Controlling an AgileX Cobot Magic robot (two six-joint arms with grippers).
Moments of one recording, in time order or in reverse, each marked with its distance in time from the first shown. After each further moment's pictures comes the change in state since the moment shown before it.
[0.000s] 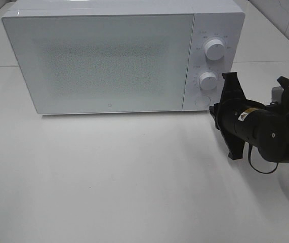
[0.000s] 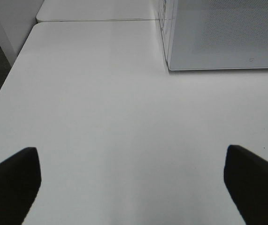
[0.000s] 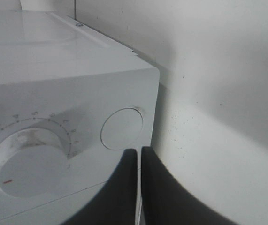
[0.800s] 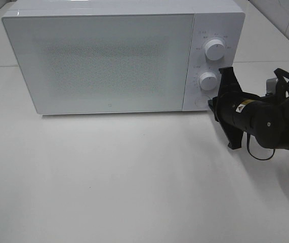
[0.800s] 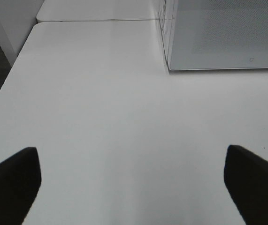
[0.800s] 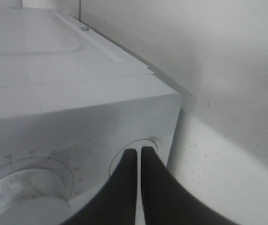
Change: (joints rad) left arm 0.000 0.000 0.000 0.000 0.000 0.000; right arm -0.082 0.080 -0.103 -0.124 0.028 -0.001
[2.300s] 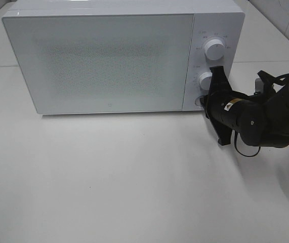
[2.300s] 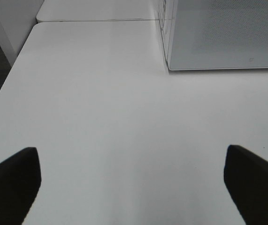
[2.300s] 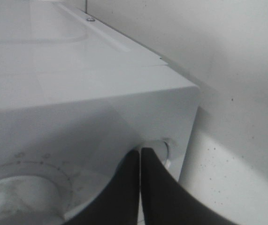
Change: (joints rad) left arm 0.000 0.000 0.000 0.000 0.000 0.000; right arm 0.020 0.068 -0.085 0.059 -0.041 -0.017
